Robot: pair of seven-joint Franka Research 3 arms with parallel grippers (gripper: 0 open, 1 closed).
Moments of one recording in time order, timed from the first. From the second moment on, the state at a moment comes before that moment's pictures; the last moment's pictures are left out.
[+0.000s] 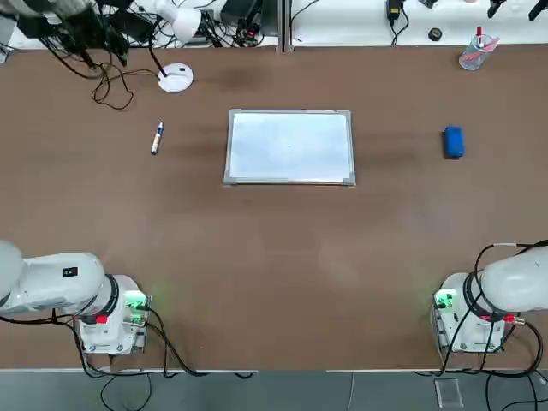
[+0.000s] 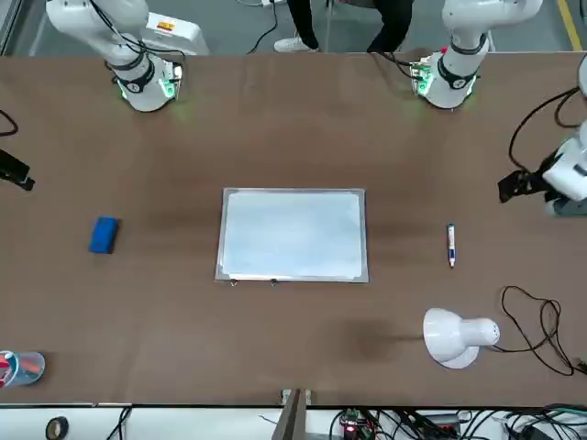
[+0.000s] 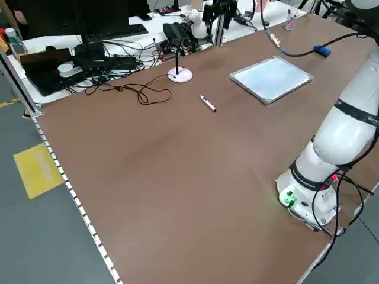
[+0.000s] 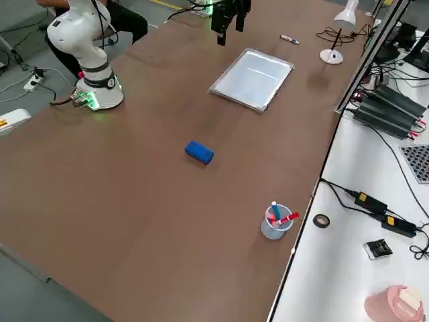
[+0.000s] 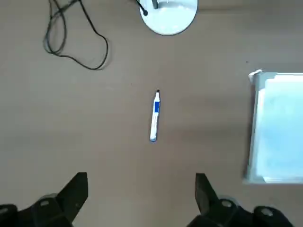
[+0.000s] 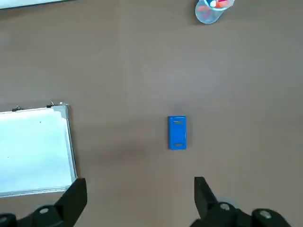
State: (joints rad) left arm 0.15 0.04 -0.27 -1.86 0.02 1.91 -0.10; right arm 0.10 0.05 -0.09 -1.47 0.01 1.57 0.13
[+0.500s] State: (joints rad) left arm 0.15 0.07 -0.27 -2.17 0.05 2.32 -0.10; right arm 0.10 0.05 -0.09 -1.47 -0.01 1.57 0.13
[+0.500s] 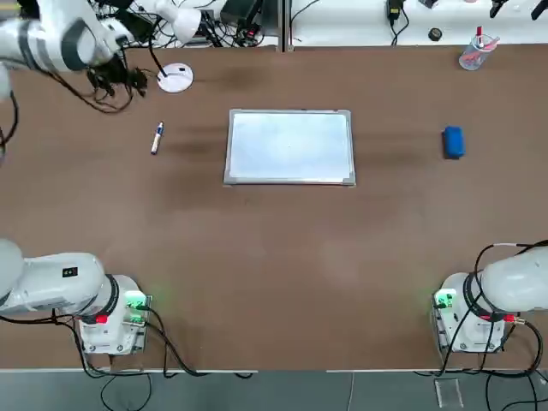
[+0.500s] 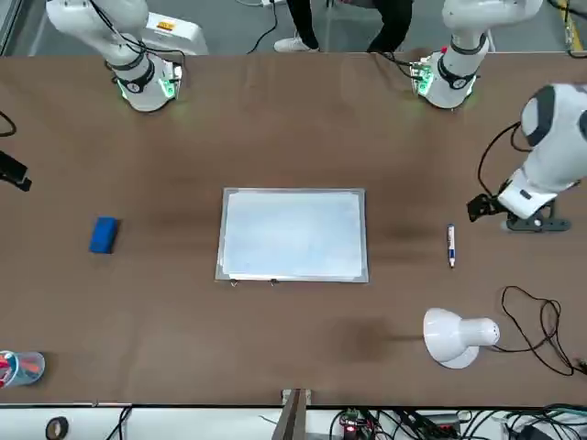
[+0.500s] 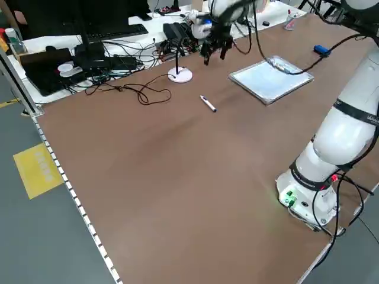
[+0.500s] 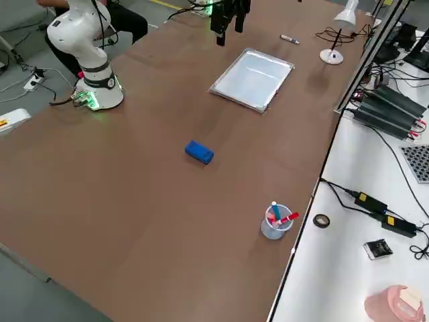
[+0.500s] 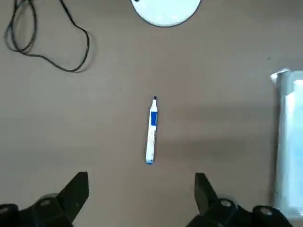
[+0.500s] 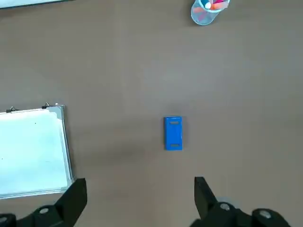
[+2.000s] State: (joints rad) left arm 0.21 0.31 -0.27 -2.34 0.18 2.74 -0.10; right arm 0.10 0.05 -0.09 -1.47 -0.02 1.57 0.13
